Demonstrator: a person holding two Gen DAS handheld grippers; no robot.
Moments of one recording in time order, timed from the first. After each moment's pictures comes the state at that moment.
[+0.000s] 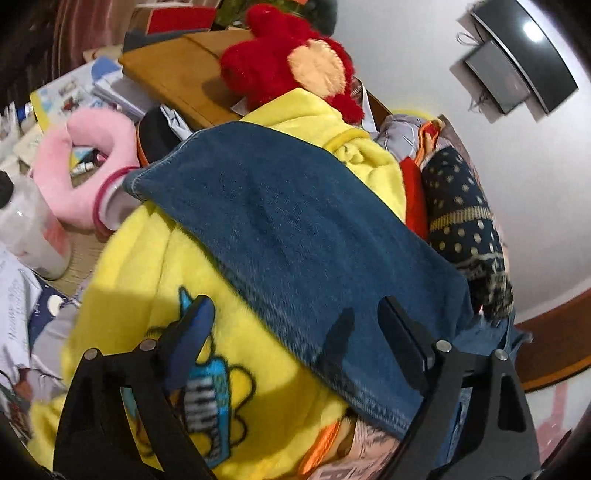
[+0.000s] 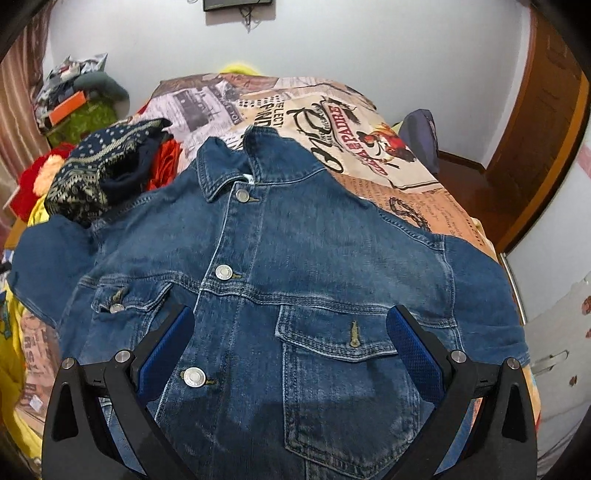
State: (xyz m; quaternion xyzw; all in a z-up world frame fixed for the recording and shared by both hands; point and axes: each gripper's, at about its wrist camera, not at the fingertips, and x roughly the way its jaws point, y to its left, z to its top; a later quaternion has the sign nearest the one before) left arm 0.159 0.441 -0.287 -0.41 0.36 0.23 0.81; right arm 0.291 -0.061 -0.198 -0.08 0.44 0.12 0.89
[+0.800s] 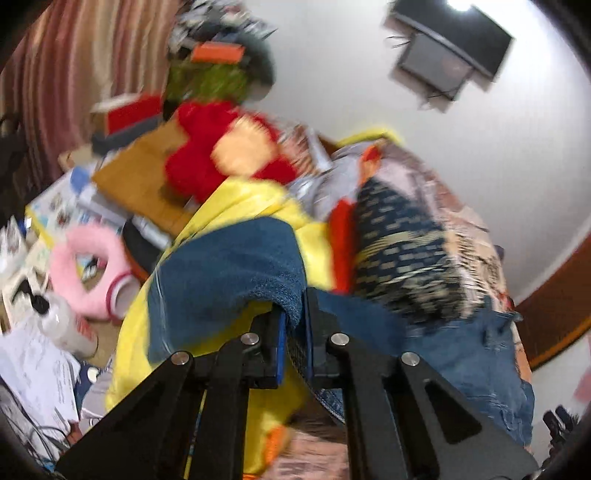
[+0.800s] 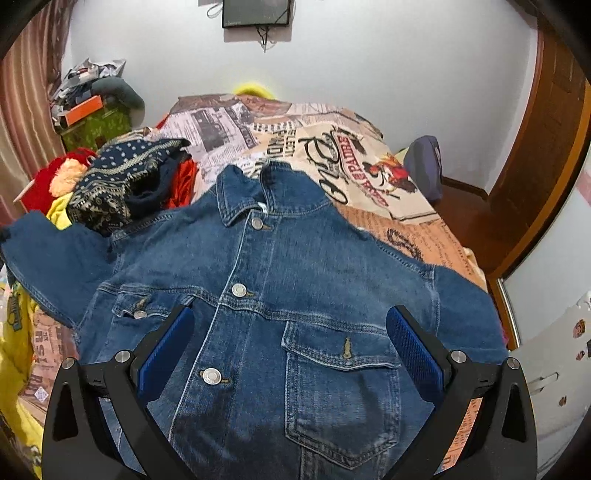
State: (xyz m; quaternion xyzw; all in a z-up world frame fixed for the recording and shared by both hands) left arm 0.178 0.380 -0.163 -0.26 0.32 0.21 0.89; right arm 0.273 -0.064 -0.157 -0.09 0.39 0.14 0.91
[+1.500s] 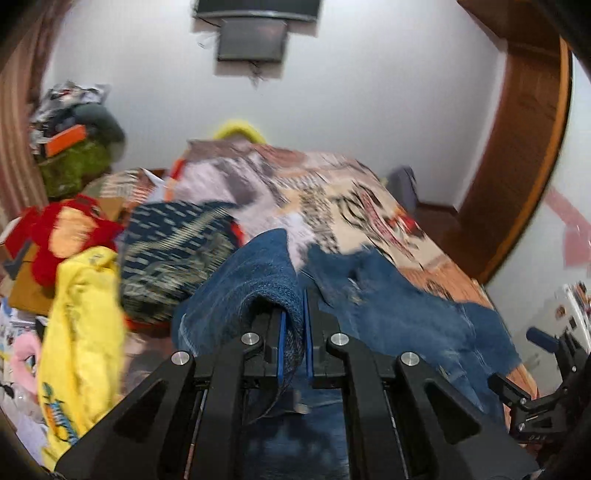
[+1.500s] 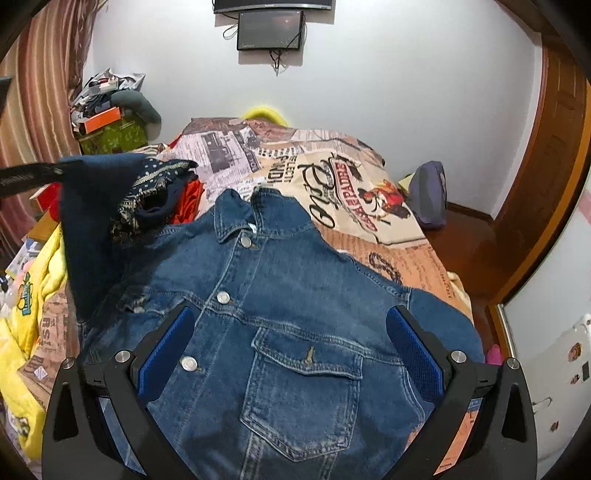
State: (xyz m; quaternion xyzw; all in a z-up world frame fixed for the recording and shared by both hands) left arm 0.289 0.102 -0.111 -0.08 0.35 0.02 0.94; right arm 0.266 -0.103 -0.147 -0.10 0.36 0.17 0.91
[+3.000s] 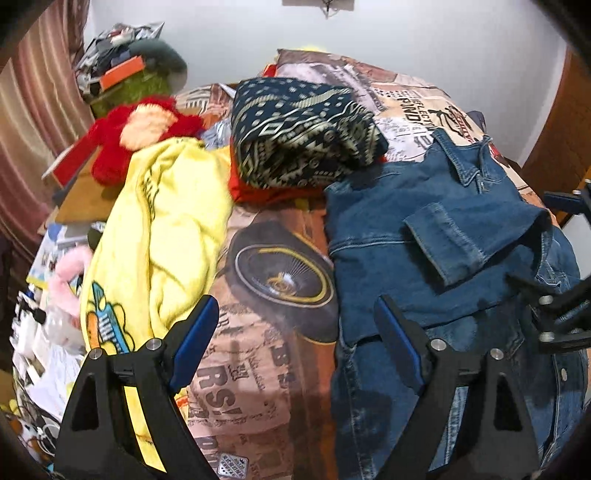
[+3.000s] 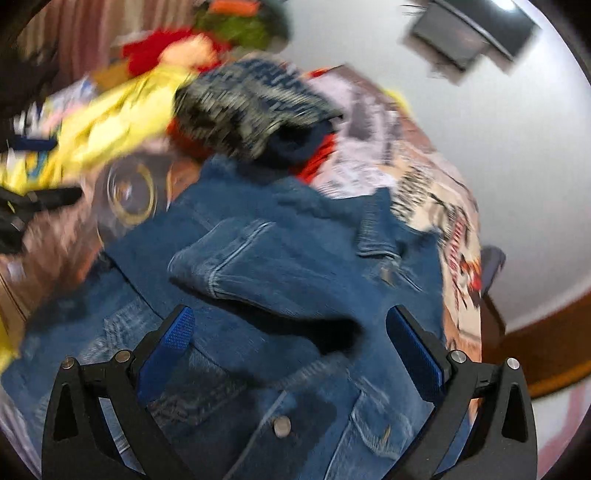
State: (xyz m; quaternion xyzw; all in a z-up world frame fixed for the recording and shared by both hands) left arm 0.201 0.213 -0.220 -0.08 0.46 0.14 0.88; right arm 0.272 0.089 -0.216 -0.40 0.37 0.30 0.78
